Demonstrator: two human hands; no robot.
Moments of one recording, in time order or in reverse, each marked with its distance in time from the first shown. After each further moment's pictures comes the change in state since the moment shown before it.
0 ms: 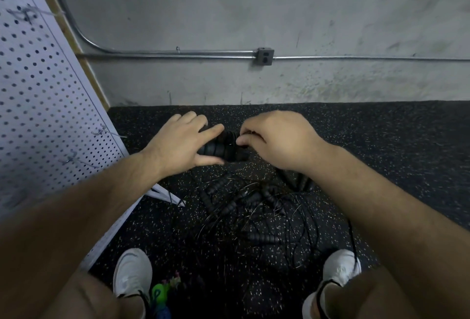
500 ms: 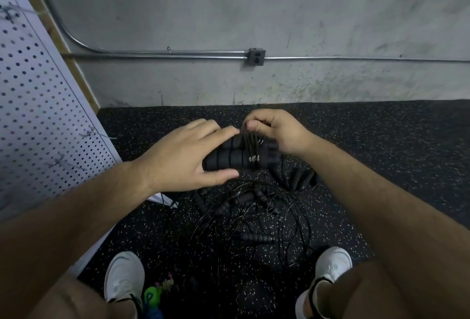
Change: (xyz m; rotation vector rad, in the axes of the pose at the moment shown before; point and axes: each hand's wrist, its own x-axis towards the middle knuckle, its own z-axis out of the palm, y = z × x) left_hand -0.002 0.040 -0.045 -0.424 0.038 0.050; right_hand 0.006 0.051 0.030 0.845 -0.004 0.114
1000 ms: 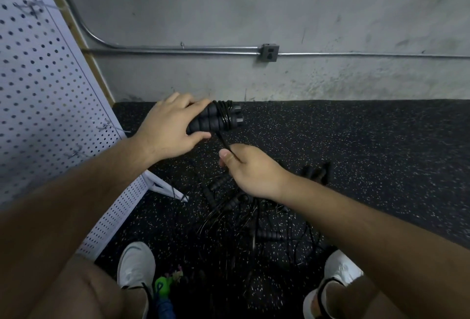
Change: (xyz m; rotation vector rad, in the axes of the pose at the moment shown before) left_hand -0.004 -0.069 0.007 0.212 0.026 -0.305; right_hand -0.025 -0.034 0.088 -0.166 -0.109 0.126
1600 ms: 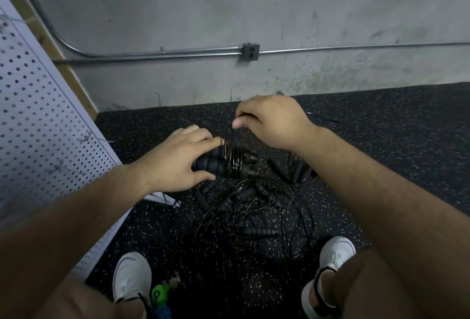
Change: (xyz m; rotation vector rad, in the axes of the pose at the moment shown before) left_hand -0.018 0.047 0.004 -0.250 -0.166 0.293; right_hand 0.017 0.028 -0.089 -0.665 0.304 -0.227
